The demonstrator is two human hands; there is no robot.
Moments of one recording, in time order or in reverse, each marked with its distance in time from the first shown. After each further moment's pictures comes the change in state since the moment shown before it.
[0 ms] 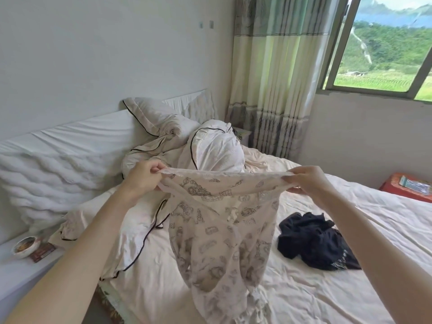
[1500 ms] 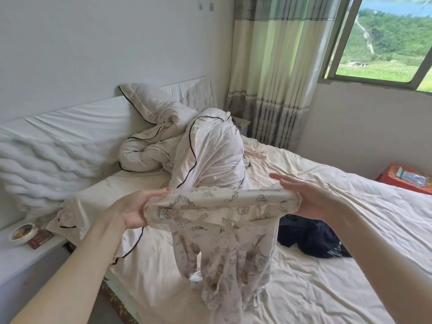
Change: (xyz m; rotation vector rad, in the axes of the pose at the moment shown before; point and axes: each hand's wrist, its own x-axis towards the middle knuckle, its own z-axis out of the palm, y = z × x) left_hand -0.025 -0.066 0.014 -0.842 -0.555 -0.667; right_hand -0.014 0.042 -0.001 0.520 -0.634 0.364
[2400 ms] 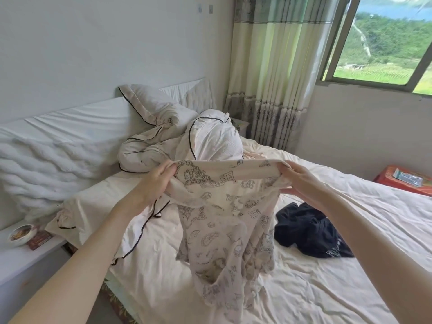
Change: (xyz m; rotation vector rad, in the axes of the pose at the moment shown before) left_hand -0.006 0.017 0.042 0.641 0.279 0.654; right_hand 0.000 -0.014 0.030 -0.505 0.277 -0.361
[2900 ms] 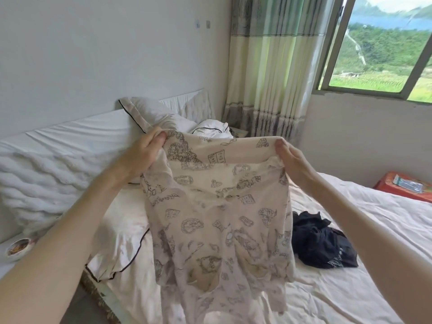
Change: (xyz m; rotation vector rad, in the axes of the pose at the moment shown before) left_hand 0.022 0.076 -0.027 0.216 0.047 0.310; right_hand 0.015 -0.049 0.006 -0.081 0.108 -0.379
